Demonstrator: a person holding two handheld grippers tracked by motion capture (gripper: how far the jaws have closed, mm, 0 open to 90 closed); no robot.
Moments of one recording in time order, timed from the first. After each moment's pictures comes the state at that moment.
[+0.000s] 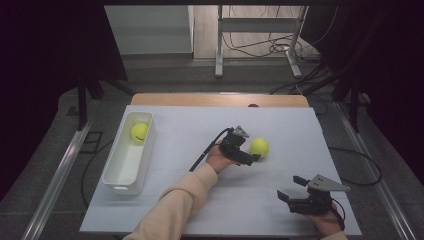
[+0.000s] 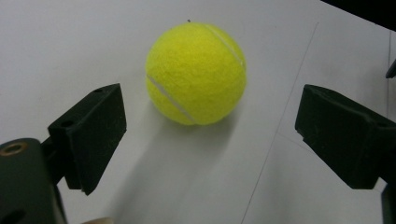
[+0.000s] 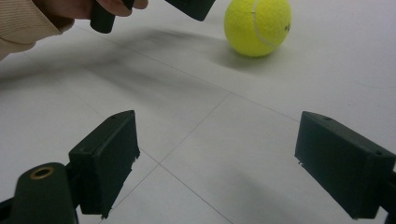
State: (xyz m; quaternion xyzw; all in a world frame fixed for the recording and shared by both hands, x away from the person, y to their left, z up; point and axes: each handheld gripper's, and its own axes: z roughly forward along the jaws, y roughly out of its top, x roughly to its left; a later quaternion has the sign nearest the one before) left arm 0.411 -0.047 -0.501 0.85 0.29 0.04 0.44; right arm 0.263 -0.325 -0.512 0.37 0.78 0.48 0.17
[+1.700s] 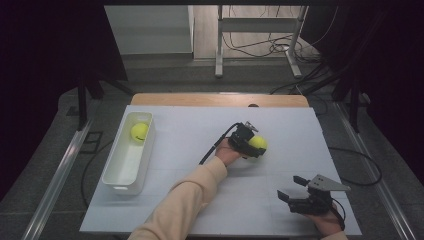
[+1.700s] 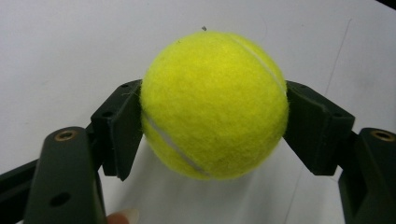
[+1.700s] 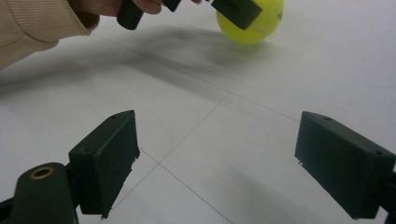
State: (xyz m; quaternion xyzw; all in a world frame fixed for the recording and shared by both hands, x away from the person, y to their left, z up) left arm 0.437 -0.071 -0.500 0.87 0.30 0.03 0.40; right arm 0.263 -0.325 -0.512 0.37 0.78 0.48 0.17
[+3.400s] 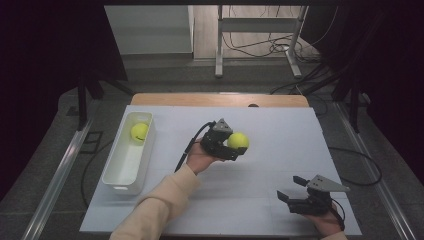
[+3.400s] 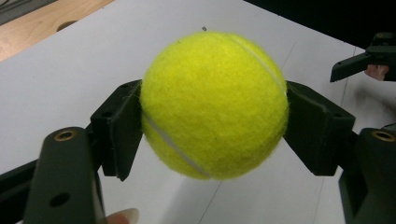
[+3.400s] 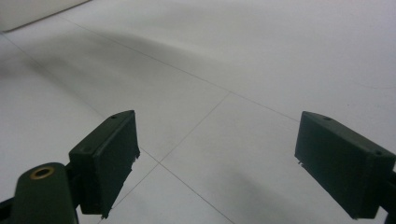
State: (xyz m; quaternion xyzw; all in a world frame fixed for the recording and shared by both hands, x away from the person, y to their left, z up) left arm 0.375 0.010 -0.442 0.84 0.29 0.08 0.45; right arm 0.262 -0.324 -0.511 0.36 0.78 0.47 0.17
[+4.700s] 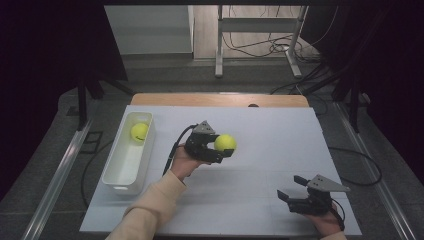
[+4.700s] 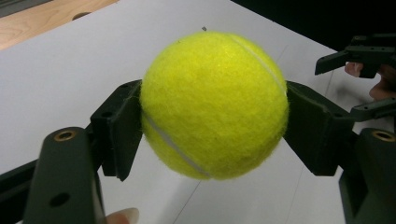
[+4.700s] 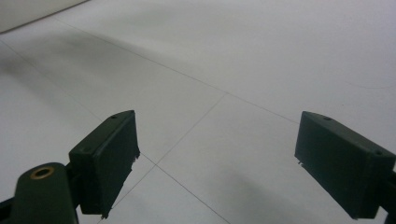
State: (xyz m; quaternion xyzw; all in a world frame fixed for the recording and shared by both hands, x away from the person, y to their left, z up) left arm 0.356 0.053 -0.440 0.82 0.31 0.06 0.47; right arm 0.262 -0.323 -0.511 0.37 0.78 0.47 0.18
